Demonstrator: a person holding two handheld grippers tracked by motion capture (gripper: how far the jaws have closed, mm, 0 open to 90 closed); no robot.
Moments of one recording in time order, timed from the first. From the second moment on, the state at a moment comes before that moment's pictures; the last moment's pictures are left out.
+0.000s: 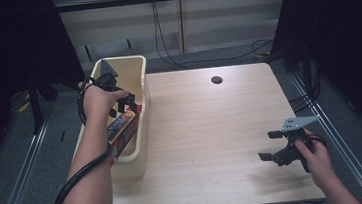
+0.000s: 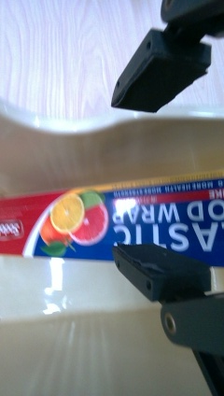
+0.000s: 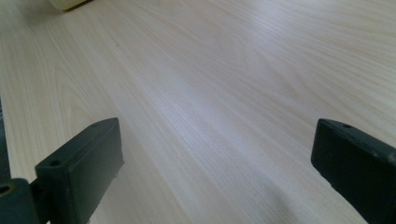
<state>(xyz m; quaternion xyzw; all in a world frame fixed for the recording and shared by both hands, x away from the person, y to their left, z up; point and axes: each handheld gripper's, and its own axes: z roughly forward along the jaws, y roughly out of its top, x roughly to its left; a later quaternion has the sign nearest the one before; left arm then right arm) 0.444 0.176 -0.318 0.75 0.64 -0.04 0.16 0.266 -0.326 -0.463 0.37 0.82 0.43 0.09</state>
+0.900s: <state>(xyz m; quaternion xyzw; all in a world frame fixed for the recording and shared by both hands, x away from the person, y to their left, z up) 0.437 0.116 -0.294 0.80 0.56 -0.02 0.22 0.266 -0.326 -0.460 0.36 0.82 0.43 0.09</state>
